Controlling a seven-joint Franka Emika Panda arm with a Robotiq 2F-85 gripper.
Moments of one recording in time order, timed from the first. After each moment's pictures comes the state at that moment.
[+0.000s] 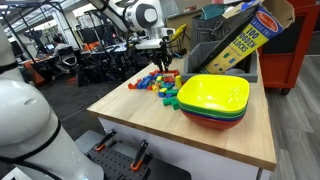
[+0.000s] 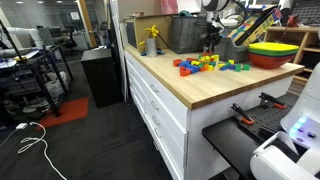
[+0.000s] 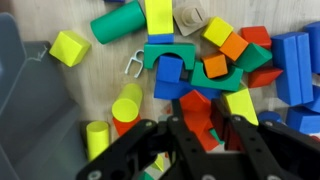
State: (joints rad) arm -0.06 0.15 -0.06 -2.15 0.02 2.32 -0.04
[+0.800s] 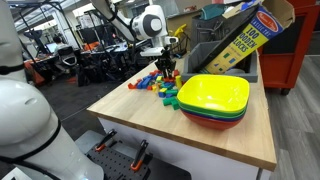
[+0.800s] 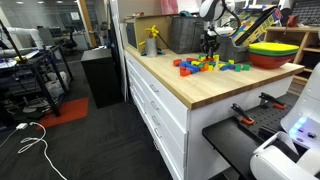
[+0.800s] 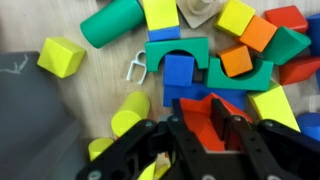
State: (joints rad) arm -0.06 0.28 -0.06 -2.09 -0.04 2.35 0.11
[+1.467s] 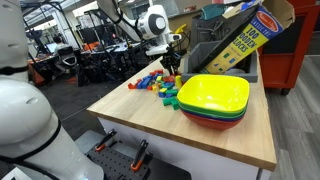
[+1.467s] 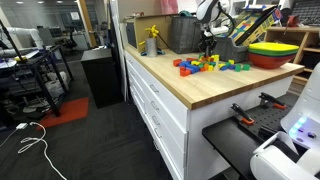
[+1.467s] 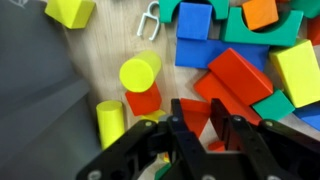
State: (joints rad) arm -0.04 0.37 -0.08 -1.97 -0.12 2.35 0.14
